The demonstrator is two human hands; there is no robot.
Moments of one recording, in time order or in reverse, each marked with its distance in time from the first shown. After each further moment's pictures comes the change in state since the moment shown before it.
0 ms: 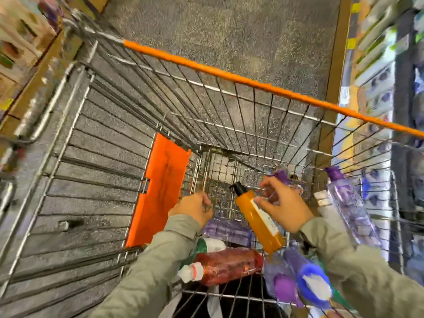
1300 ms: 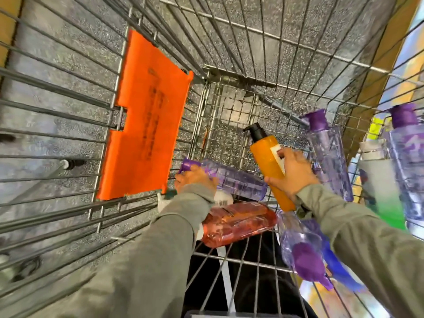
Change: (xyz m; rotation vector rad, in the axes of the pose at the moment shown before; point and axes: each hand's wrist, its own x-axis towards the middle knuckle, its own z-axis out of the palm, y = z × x) left_hand 0.069 -0.048 0.122 0.172 -0.110 -0.461; right_hand 0.034 0.101 0.099 -0.298 -0.263 0.320
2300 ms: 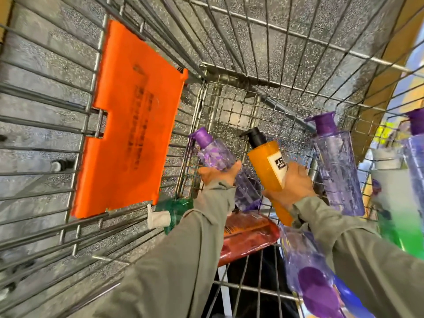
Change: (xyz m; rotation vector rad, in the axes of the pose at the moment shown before) left_hand 0.047 0.055 0.040 -1.058 -0.075 -0.133; right_hand 0.031 0.017 0.033 0.045 -0.039 0.160
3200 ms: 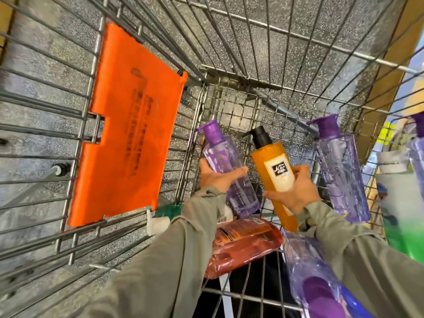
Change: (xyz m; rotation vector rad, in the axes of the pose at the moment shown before) left_hand -0.014 0.005 -0.020 -0.208 -0.170 0.184; right_hand 0.003 0.008 0.005 0.393 0.063 0.066
